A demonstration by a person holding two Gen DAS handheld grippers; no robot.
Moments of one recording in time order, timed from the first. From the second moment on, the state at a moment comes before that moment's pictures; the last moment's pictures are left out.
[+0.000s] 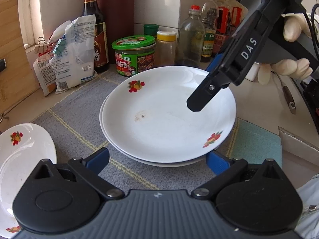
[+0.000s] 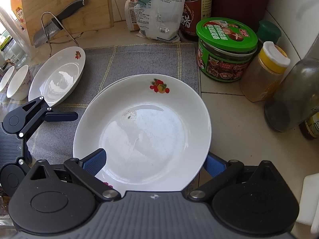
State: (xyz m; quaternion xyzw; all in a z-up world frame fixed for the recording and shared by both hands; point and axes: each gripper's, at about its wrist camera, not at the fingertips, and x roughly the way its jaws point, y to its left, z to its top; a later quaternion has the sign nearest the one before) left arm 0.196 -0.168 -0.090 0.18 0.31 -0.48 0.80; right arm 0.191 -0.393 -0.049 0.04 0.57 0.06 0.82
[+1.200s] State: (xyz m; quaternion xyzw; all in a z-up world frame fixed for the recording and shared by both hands) left arm 0.177 -0.114 -0.045 0.11 0.29 -0.32 0.90; right arm 0.185 -0.330 -0.018 -0.04 0.44 0.13 0.89
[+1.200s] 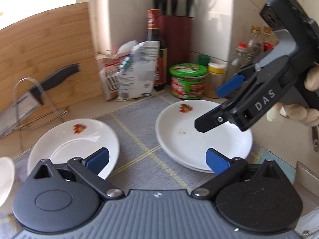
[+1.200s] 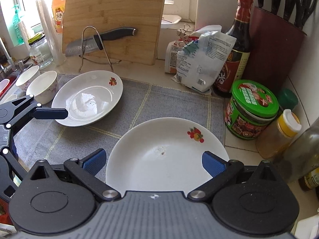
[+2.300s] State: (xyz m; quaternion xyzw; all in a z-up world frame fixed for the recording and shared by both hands) left arm 0.220 -0.039 -0.110 0.06 0.38 -0.15 0.91; right arm 0.237 -0.253 -0.030 -0.04 0.45 0.23 0.86
